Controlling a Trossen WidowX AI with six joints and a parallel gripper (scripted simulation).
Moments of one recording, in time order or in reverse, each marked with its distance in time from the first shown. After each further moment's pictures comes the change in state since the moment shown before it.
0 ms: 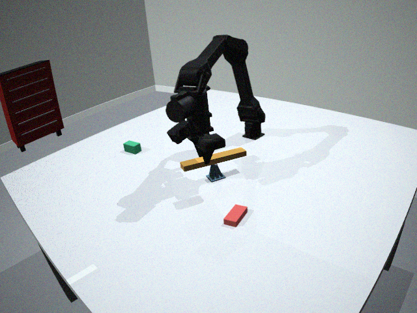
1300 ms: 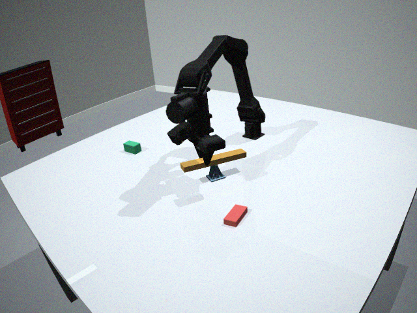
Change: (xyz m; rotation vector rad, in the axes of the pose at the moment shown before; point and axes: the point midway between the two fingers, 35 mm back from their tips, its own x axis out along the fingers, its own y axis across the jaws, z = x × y) arm 0.003 0.000 0.000 0.000 0.000 0.000
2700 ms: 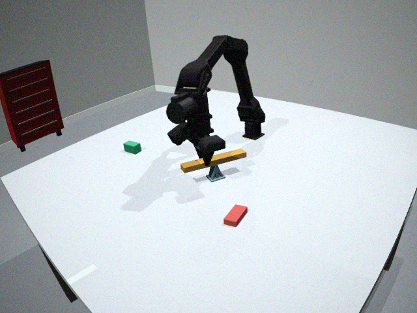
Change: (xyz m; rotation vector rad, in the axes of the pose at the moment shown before) arm 0.002 0.000 0.000 0.000 -0.001 0.001
